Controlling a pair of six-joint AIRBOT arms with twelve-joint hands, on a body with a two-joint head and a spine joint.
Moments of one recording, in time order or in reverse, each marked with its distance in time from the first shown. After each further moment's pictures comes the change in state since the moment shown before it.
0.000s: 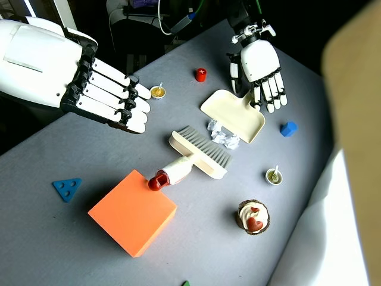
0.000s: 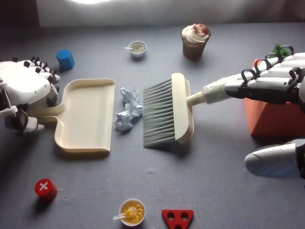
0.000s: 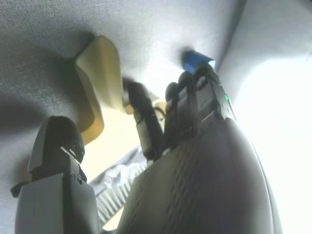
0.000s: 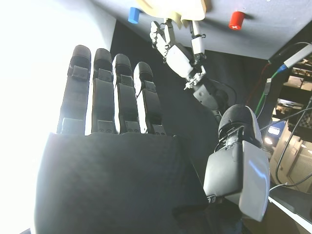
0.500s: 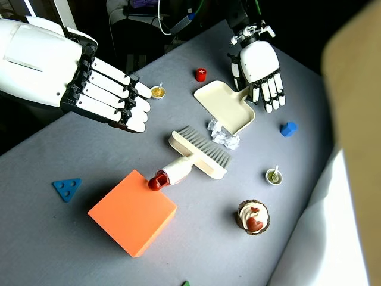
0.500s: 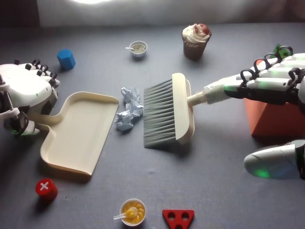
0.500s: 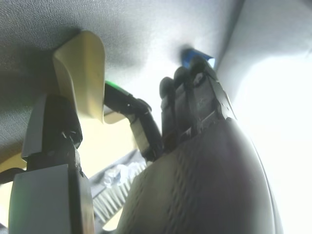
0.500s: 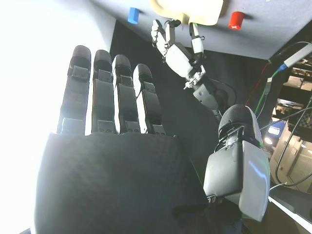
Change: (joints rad) left arm 0.000 -0.009 0.000 -0.015 0.001 0.022; right arm 0.000 0.000 -0.002 0.000 0.000 0.000
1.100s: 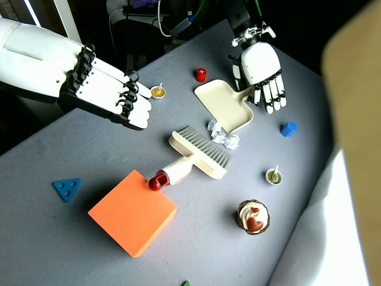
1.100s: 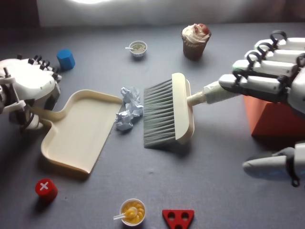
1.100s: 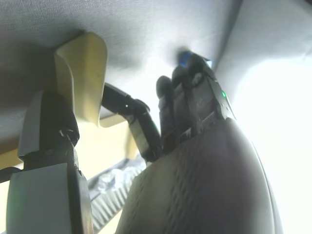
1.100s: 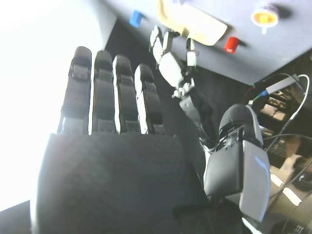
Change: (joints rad) left arm -0.049 -0.034 0.038 -0.099 0.006 0.090; right arm -0.057 -0.047 -0.034 0.126 -0.185 -0.479
